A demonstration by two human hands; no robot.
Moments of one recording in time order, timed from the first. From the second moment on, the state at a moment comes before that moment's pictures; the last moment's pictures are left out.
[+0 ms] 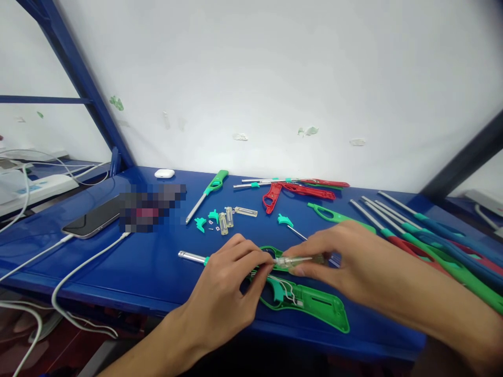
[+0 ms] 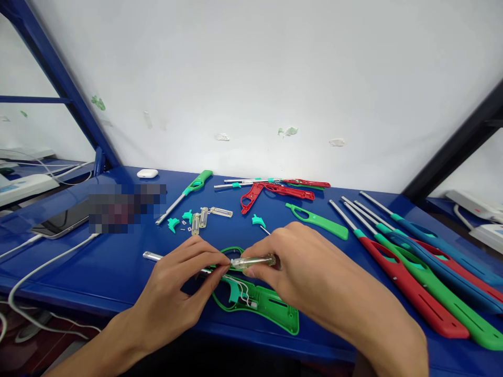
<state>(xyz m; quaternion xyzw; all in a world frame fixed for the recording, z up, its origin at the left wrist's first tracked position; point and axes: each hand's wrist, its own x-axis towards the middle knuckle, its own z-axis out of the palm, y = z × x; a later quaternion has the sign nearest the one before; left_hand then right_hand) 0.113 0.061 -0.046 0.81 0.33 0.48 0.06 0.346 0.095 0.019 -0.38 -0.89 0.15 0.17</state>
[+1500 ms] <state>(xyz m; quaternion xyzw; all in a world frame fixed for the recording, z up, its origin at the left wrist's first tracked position) 0.113 0.062 -0.049 0.81 0.31 0.50 0.02 0.346 0.095 0.024 -0.38 -0.89 0.16 0.17</state>
